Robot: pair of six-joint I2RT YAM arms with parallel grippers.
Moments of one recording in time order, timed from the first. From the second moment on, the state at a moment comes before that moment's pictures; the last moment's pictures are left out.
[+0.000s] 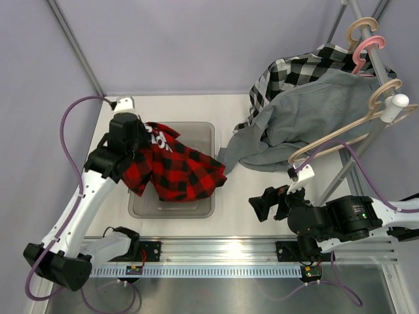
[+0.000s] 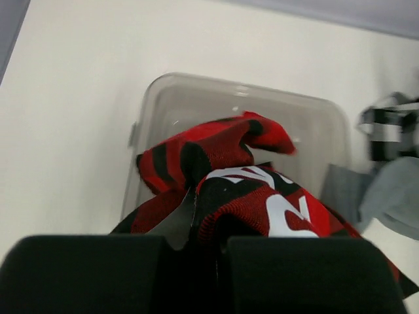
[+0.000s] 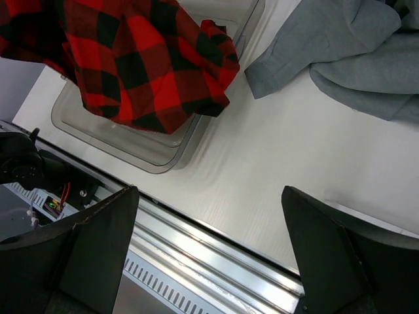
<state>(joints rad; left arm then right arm) -0.39 1.05 1.16 -0.58 -0.37 -0.35 1.70 0.73 1.08 -1.07 0.97 0.98</state>
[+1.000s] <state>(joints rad) -0.48 1.29 0.97 -0.48 -0.01 -0.63 1.70 0.72 1.04 -1.02 0.97 0.96</state>
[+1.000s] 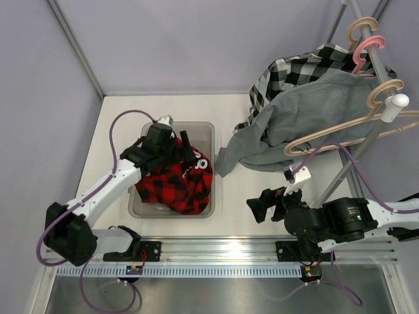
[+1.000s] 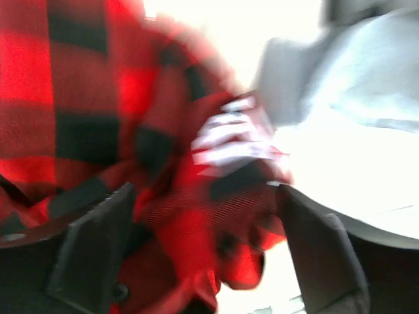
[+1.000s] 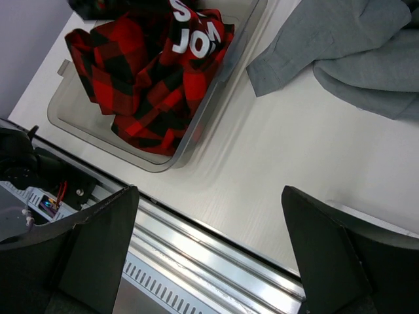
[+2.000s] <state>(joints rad) -0.79 1.95 2.15 -0.10 0.65 -0.10 1.70 0.84 0.75 -0.82 0.78 1.14</state>
